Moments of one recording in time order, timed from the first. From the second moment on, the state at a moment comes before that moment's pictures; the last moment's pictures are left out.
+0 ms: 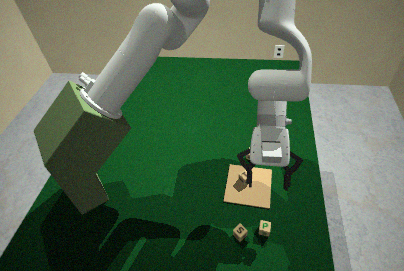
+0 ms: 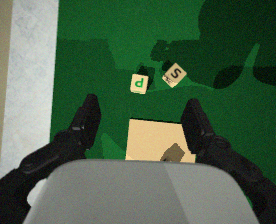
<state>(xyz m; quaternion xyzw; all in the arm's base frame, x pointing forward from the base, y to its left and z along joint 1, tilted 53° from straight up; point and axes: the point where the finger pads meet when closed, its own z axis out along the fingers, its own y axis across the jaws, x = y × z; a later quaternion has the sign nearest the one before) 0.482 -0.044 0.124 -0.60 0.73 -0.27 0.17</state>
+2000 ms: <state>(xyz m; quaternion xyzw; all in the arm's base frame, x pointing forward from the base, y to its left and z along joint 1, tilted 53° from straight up) 0.500 -0.093 0.096 -0.61 0.73 -0.27 0.17</state>
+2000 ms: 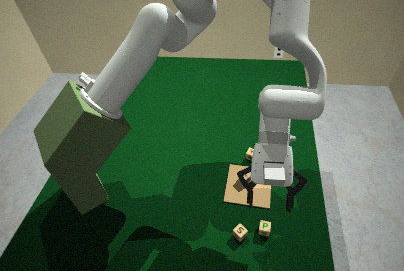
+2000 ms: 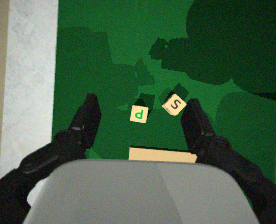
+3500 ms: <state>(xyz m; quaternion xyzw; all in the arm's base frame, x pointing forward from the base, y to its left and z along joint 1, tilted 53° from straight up) 0.481 -0.092 0.075 -0.61 0.73 -0.26 0.16</state>
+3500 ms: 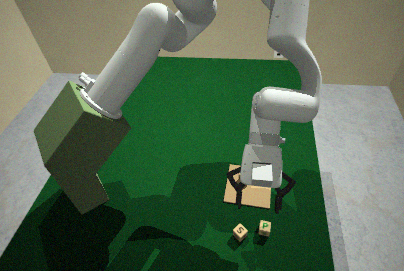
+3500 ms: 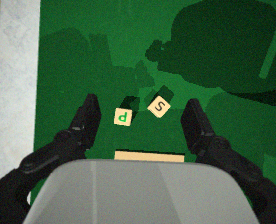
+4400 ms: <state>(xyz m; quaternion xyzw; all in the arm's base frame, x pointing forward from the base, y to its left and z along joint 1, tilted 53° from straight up) 0.462 -0.096 0.055 -0.61 0.73 -0.26 0.16</state>
